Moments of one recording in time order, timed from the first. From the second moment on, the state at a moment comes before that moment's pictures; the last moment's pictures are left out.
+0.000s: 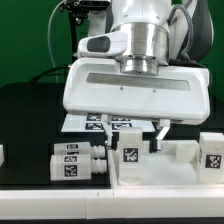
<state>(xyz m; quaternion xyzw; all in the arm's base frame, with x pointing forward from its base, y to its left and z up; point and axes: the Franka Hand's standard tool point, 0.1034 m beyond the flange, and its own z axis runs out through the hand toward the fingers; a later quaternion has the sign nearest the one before) 0.629 0.002 0.071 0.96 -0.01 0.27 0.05</state>
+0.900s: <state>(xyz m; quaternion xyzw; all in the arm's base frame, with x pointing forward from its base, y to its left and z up) 0.634 0.005 0.085 1.00 -0.05 0.02 -0.01</state>
